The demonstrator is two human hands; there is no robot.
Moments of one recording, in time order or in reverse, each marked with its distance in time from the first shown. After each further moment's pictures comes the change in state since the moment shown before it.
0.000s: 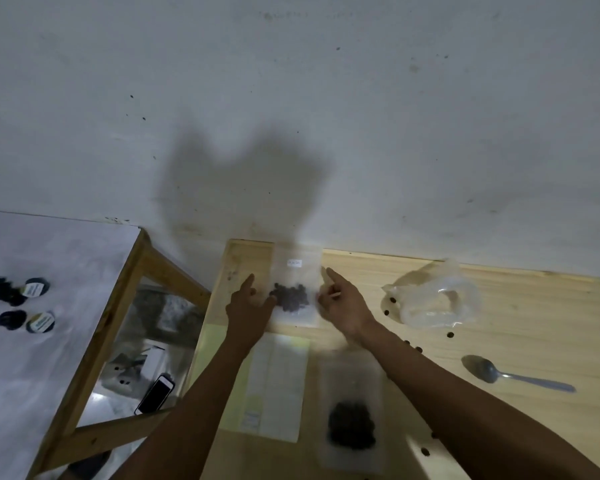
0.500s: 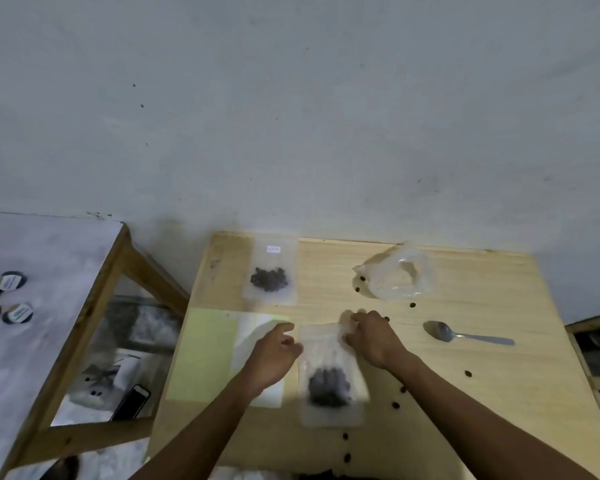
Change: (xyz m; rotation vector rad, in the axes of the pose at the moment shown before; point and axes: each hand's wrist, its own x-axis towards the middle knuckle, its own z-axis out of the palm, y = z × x) left_hand -0.108 -0.026 0.038 -0.010 -0.469 -0.015; right_hand -0.100 0.074 -0.038 -0.614 -0.021 0.098
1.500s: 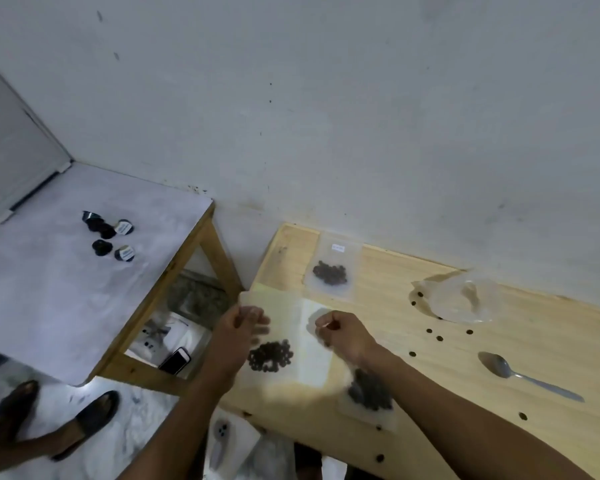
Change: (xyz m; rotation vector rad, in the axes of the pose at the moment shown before) left_hand -0.102 -0.035 -0.098 -0.514 0.510 0.096; right_hand -0.008 -0.116 0.058 0.572 -0.153 -0.180
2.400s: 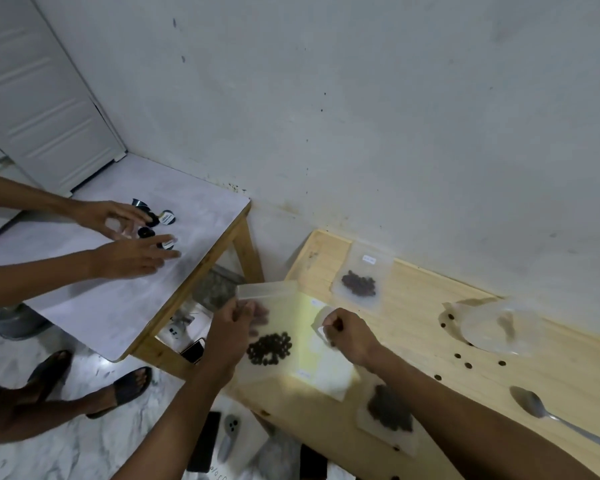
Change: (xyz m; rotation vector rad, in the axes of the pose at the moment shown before) left_hand -0.002 0.009 -0.040 -0.021 0.171 0.023; right_hand 0.029 -0.013 0.024 -0.341 -0.066 -0.204
